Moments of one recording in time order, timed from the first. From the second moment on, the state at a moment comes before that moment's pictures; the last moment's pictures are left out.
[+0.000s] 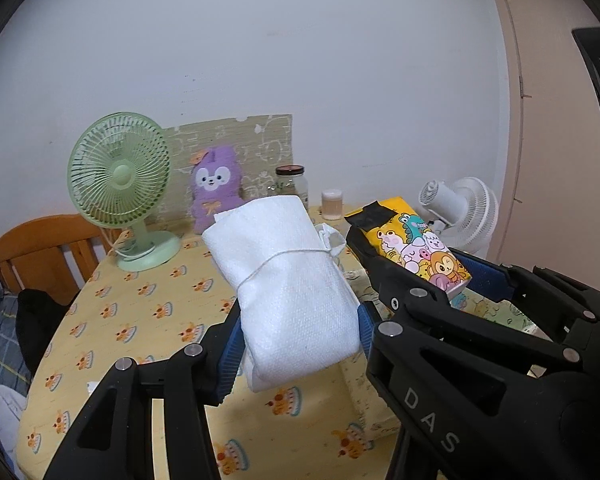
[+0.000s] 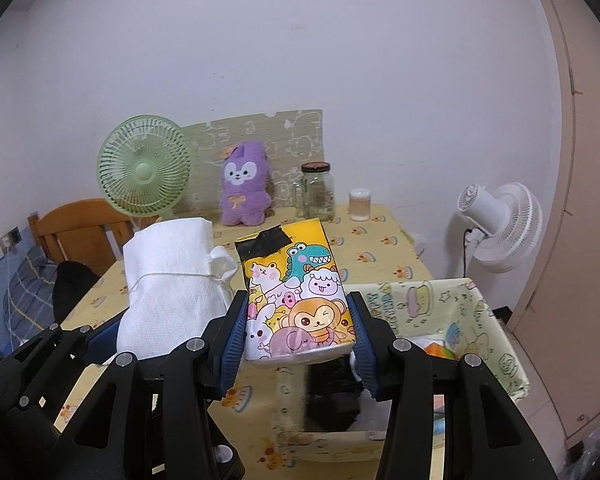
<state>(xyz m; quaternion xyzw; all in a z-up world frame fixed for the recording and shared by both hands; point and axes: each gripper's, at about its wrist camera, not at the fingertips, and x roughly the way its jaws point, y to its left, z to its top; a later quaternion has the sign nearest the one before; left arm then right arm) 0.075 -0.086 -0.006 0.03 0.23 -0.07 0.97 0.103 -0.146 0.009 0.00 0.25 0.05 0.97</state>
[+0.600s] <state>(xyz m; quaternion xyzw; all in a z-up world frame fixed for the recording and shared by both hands) 0.094 -0.128 -0.017 0.05 0.24 -0.12 0.96 0.114 -0.190 -0.001 0.01 0.26 0.01 0.97</state>
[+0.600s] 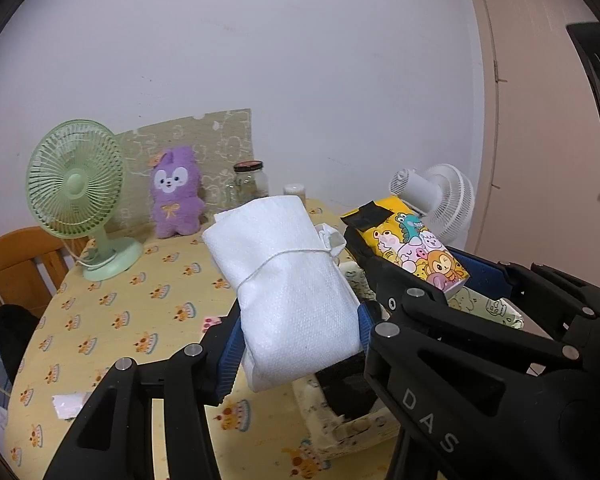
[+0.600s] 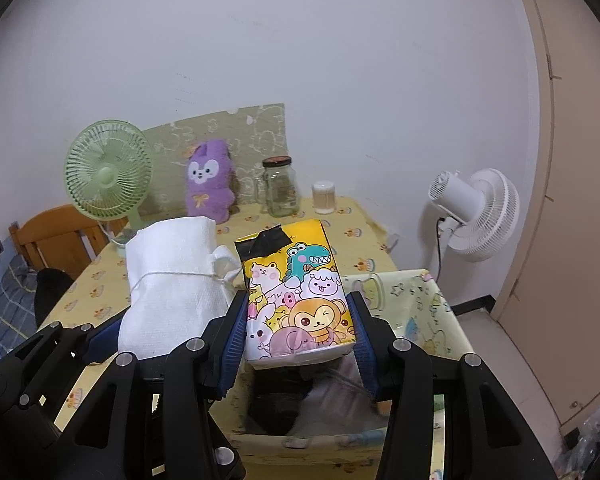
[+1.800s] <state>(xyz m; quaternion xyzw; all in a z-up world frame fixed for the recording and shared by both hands) 0.128 -0.187 -0.052 0.11 0.30 -0.15 0.93 0.143 -0.251 -0.042 0.04 0.32 -0.04 0.95</state>
